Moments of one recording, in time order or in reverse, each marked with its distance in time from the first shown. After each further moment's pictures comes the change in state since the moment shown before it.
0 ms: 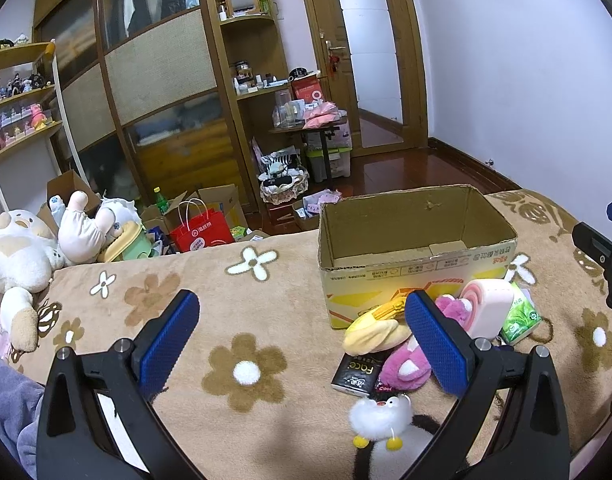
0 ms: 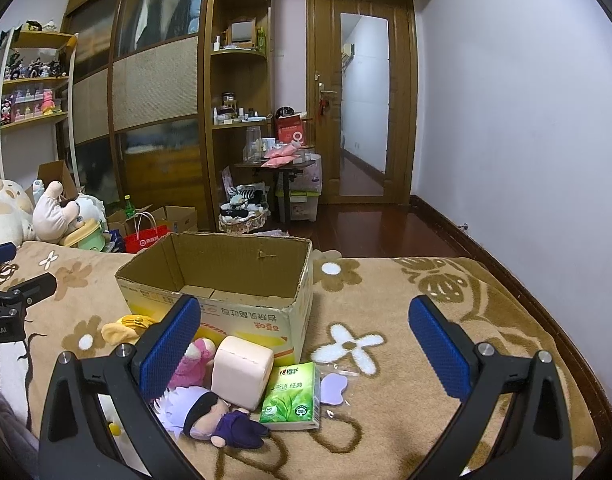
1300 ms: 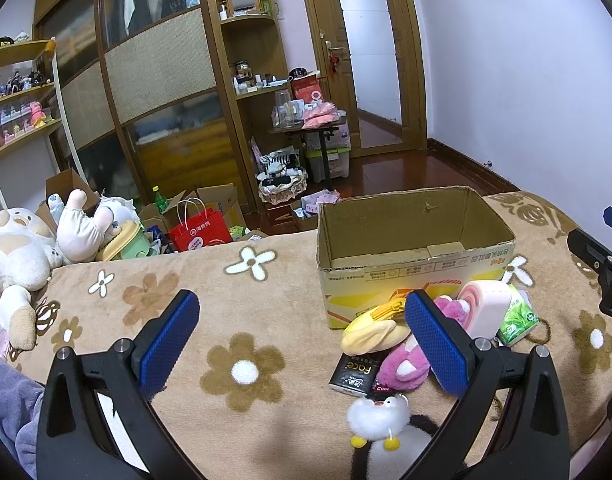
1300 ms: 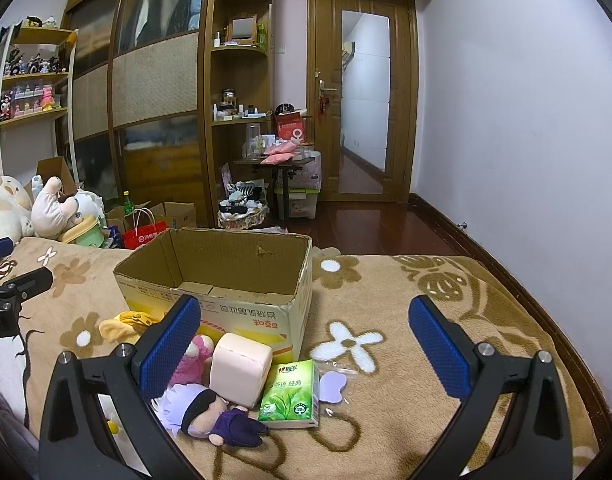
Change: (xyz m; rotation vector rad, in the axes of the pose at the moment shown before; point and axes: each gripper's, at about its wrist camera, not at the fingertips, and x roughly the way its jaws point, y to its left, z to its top) left arm 0.001 0.000 0.000 -0.003 0.000 -0.002; right arm 0.002 0.000 -0.001 -0.003 0.006 -0.001
